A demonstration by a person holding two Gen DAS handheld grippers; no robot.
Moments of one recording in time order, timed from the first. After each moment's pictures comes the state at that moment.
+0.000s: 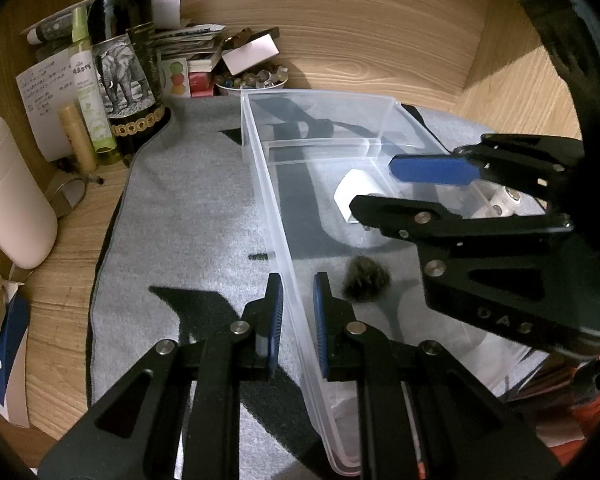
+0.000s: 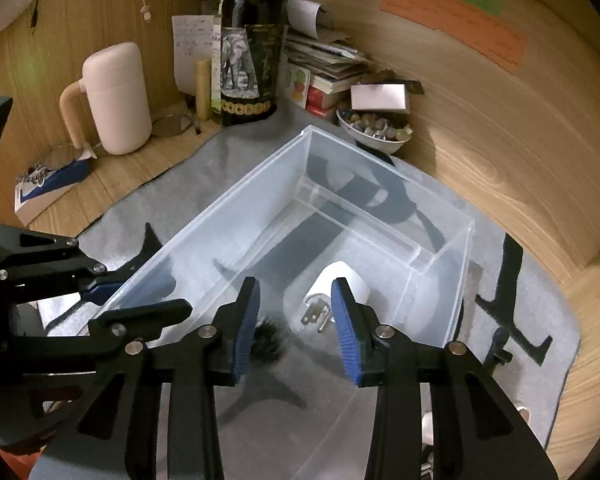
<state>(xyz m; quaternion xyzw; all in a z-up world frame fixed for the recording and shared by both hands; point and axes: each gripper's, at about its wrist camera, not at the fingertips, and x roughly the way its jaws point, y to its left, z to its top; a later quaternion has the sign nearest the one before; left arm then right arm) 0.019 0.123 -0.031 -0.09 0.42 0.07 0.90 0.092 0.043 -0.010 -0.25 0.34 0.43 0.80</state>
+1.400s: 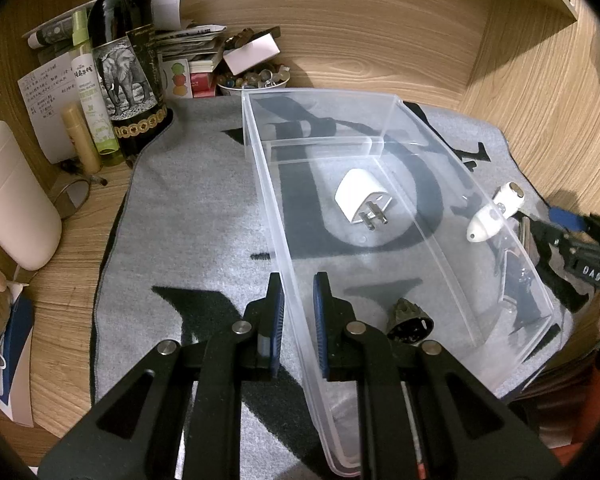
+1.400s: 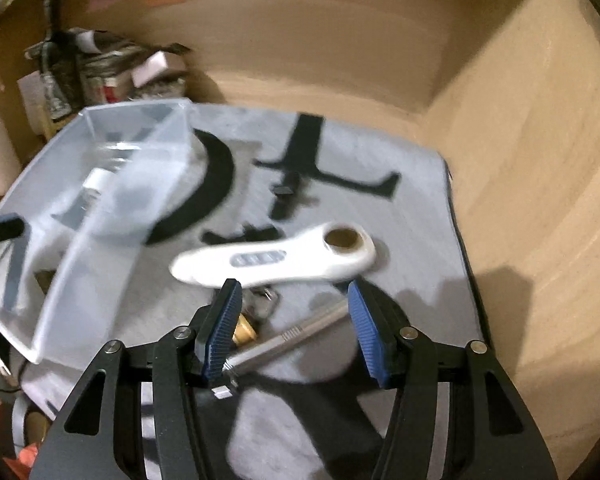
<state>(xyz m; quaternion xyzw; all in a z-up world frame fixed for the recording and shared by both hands) 0.017 0.124 -0.030 -0.08 0.42 0.07 0.90 0.125 -0.147 -0.040 -0.13 0.39 0.21 0.89</state>
